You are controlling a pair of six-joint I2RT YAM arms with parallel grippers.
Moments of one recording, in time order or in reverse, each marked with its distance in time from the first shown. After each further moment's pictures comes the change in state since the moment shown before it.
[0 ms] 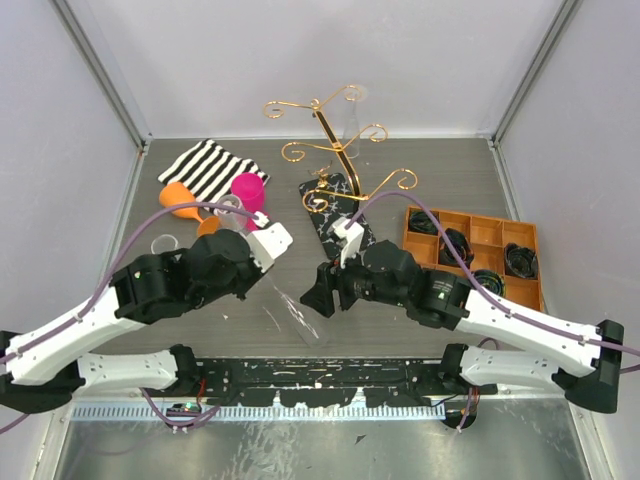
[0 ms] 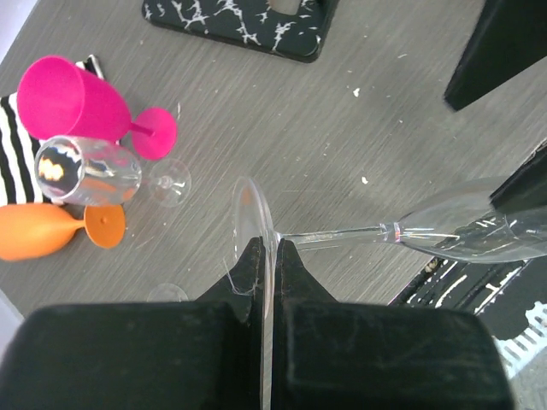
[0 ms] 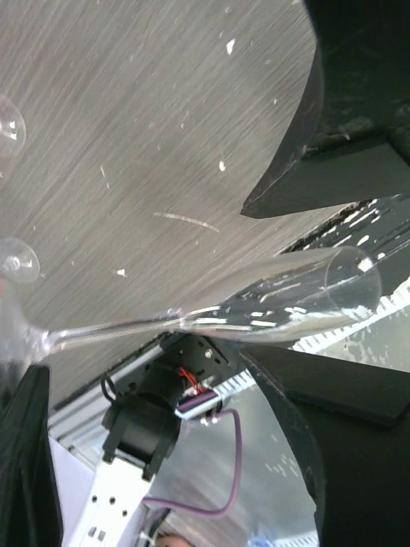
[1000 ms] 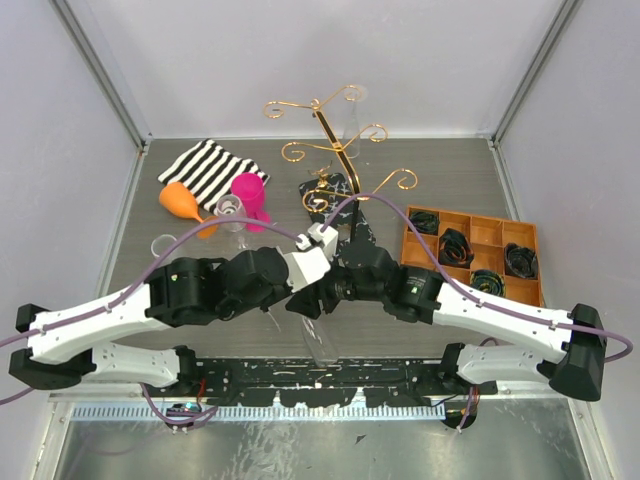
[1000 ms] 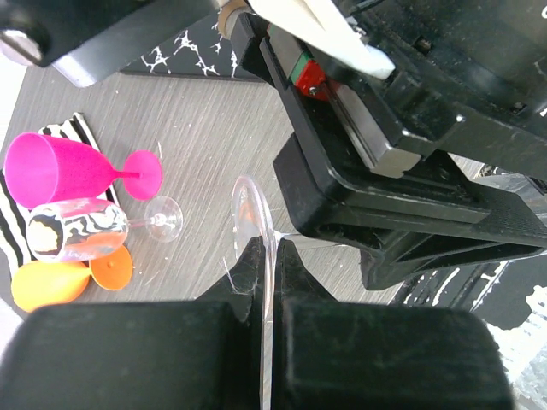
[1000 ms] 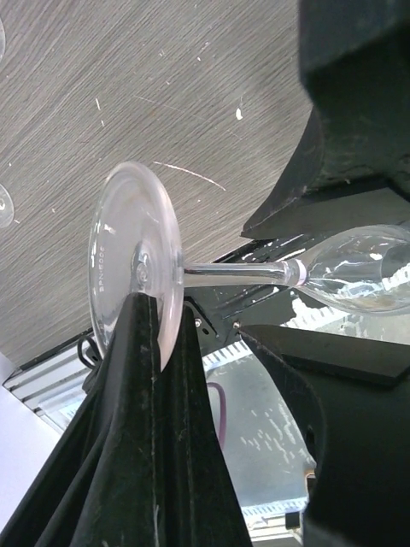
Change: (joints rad) left arm -0.189 0.140 0.060 0.017 -0.052 0.051; right arm 0.000 0.144 -0.005 0.143 -0.171 0.007
